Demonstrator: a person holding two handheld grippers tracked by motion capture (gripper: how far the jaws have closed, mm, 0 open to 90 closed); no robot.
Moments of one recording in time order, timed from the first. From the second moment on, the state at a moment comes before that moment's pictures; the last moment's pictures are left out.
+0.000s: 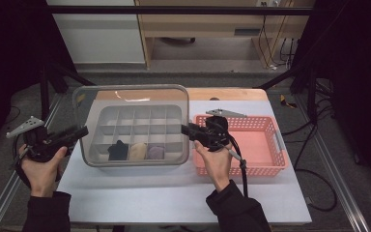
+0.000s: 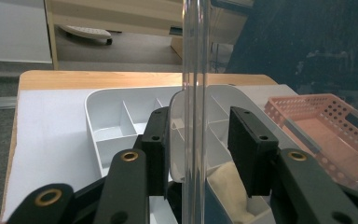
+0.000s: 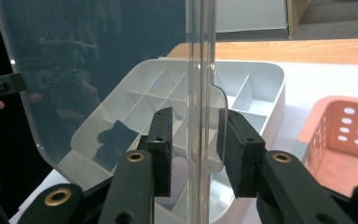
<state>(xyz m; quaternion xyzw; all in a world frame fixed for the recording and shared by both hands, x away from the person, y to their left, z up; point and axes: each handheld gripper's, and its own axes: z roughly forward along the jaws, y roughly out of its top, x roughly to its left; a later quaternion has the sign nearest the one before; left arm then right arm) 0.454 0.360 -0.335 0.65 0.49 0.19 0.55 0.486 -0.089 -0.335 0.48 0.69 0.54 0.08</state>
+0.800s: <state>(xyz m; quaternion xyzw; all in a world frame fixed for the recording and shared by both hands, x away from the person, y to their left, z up) 0.480 0.371 -0.356 0.64 0.52 0.18 0.54 0.516 -0.072 -0.346 0.49 0.70 0.52 0.07</state>
